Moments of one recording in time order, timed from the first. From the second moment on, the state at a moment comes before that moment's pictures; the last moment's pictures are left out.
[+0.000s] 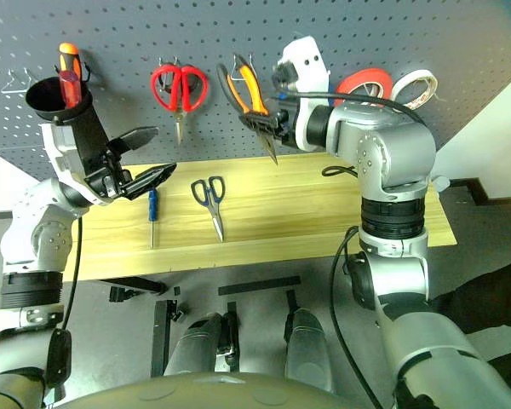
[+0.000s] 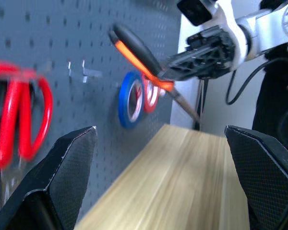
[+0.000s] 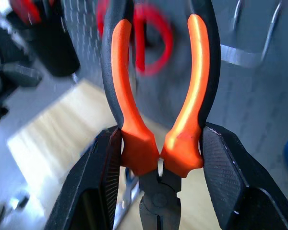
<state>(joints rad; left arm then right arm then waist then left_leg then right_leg) -0.47 0.55 0.23 0.09 -0.65 0.13 -1.14 -1.04 -0.28 -0.11 -0.08 0.33 1.15 0.63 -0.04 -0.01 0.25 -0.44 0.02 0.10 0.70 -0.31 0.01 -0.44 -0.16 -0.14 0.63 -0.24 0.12</state>
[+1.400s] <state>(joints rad) -0.45 0.54 0.27 0.03 -0.66 0.12 -1.02 -1.39 -0.09 -0.09 1.04 0.13 0.07 0.33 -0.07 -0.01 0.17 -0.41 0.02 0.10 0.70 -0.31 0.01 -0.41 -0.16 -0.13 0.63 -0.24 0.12</state>
